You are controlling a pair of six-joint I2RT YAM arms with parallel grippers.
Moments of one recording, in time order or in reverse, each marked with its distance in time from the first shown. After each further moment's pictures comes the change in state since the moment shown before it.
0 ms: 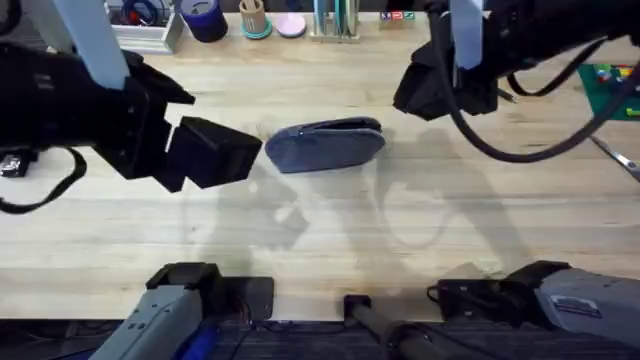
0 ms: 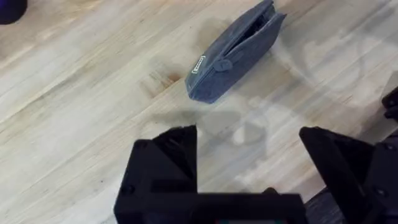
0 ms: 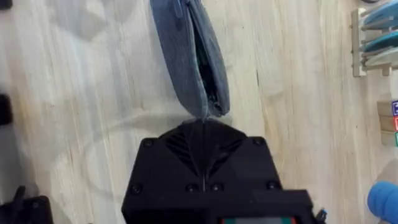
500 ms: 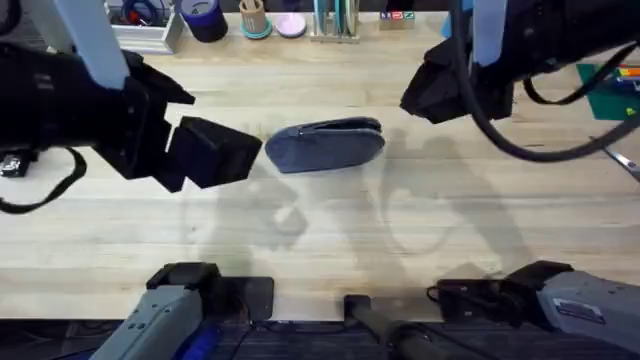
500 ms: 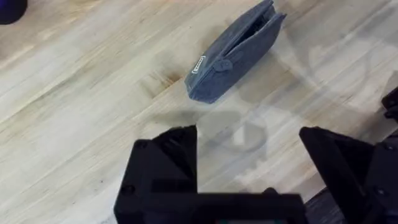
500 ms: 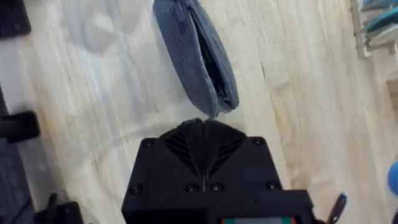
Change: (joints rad) left arm 0.000 0.000 0.000 0.000 0.000 0.000; right arm 0.000 -0.062 -0.002 -0.032 -0.003 0.139
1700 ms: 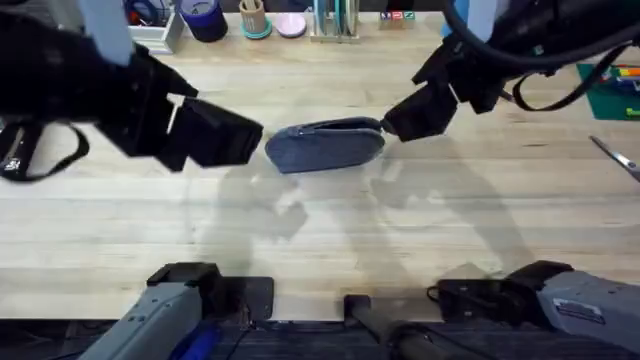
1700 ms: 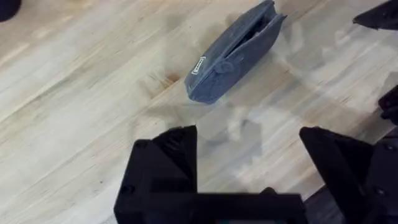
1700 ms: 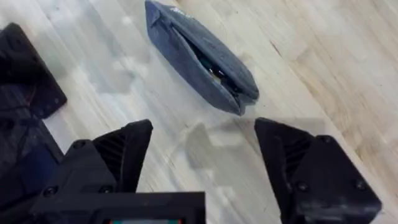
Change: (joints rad) left arm 0.000 0.074 0.044 -0.013 0.004 -0.002; right arm 0.000 0.000 -0.019 0.049 -0.001 0.444
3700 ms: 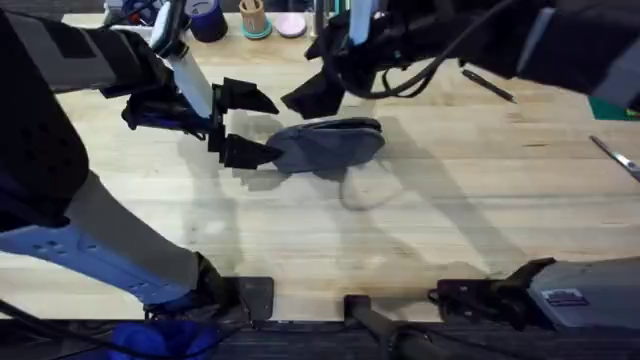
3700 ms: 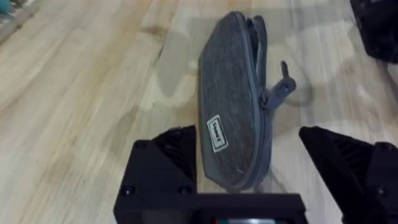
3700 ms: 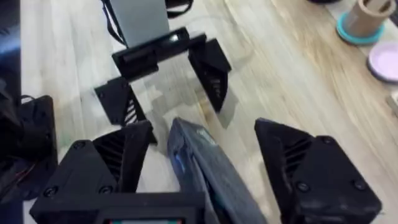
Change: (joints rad) left arm 0.250 0.823 -0.341 0.290 0.715 1.249; right arm 0.160 0.258 -0.114 0.737 -0.215 0.089
